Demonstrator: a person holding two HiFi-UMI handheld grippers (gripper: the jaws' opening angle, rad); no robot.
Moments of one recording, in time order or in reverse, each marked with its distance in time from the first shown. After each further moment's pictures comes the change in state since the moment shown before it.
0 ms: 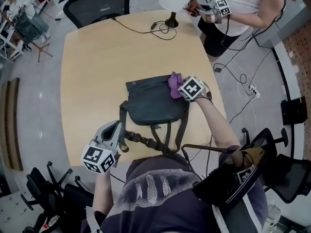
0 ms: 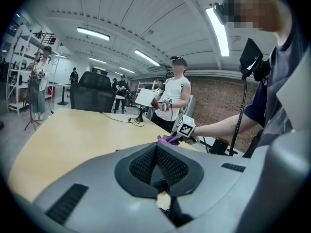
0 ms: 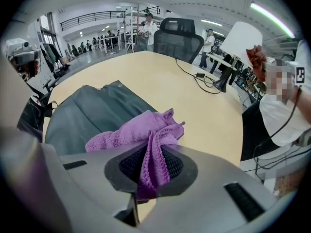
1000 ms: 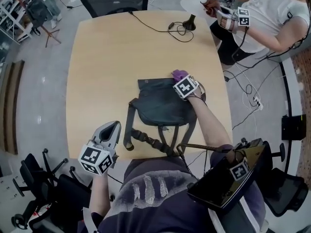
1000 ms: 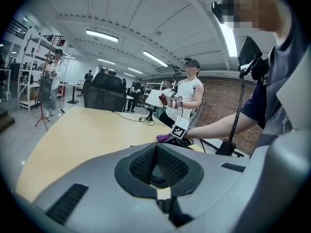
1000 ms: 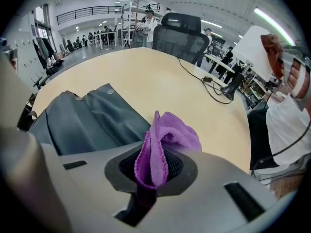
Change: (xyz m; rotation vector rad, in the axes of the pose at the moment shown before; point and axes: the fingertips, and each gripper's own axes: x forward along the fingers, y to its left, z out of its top) left arm -0.034 0.035 -0.008 -0.044 -0.001 0.089; right arm 0.050 0.015 0.068 -0.029 -0.006 -0.074
